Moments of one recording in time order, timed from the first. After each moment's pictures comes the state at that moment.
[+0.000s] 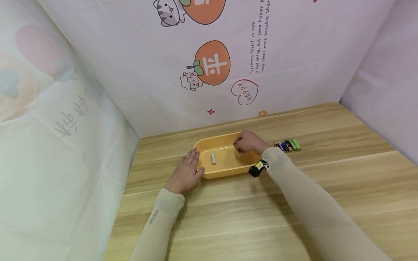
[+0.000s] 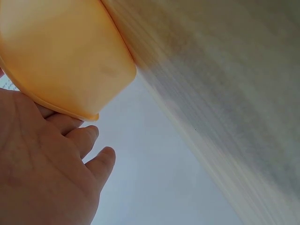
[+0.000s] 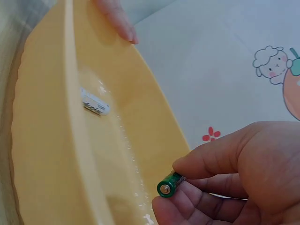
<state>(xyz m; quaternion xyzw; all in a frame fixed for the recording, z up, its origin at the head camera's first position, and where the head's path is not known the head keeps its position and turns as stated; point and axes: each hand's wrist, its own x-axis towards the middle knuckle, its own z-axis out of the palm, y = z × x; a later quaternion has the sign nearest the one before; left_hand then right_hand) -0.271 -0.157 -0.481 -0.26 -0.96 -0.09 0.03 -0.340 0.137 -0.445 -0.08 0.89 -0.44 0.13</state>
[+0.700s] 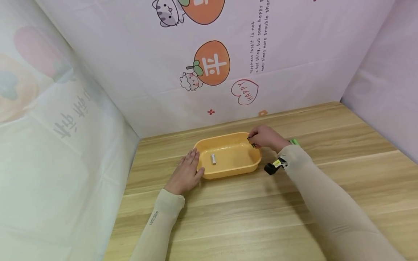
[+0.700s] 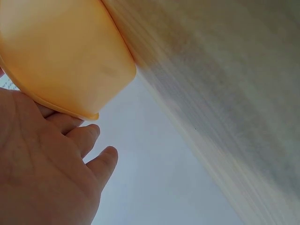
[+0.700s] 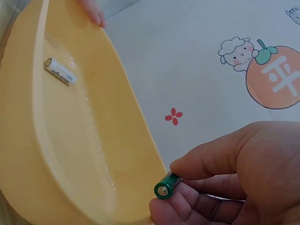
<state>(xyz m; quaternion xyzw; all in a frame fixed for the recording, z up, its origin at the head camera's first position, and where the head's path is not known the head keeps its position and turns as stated) -0.273 -0.158 -0.483 -0.26 -0.96 -0.09 0.04 -0.323 0.183 -0.416 -0.06 0.90 -0.42 0.11</state>
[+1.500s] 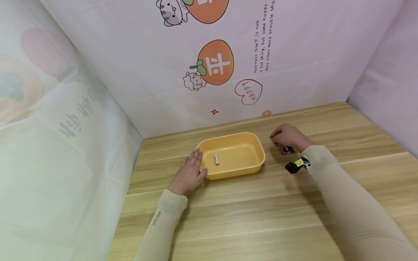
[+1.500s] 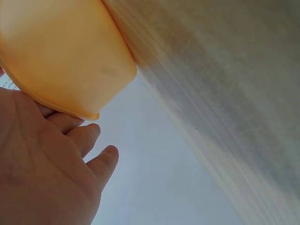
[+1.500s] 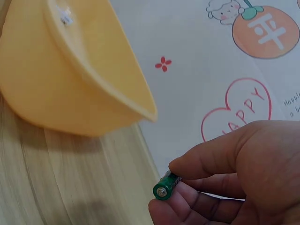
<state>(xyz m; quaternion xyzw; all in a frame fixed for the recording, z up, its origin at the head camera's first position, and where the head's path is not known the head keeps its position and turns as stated) -0.272 -0.159 -0.483 -0.26 -0.96 -0.09 0.03 -0.323 0.245 -0.428 -0.03 0.91 -0.39 0.10</state>
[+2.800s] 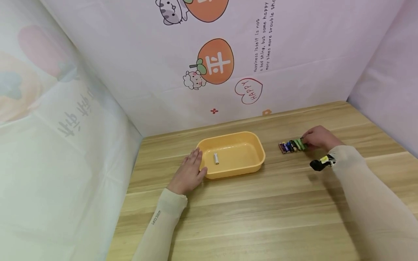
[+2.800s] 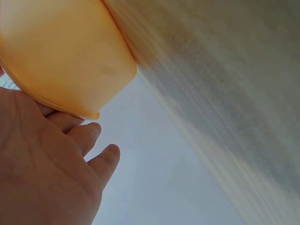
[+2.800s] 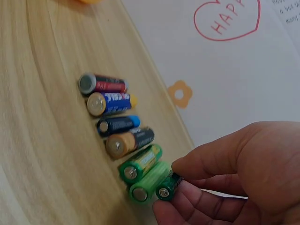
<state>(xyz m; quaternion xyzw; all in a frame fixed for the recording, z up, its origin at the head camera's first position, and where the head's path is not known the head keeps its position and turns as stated) -0.272 -0.158 -0.480 -0.26 -0.96 -0.09 0.03 -0.328 0.351 -0.466 0.01 0.91 -0.40 0.11</state>
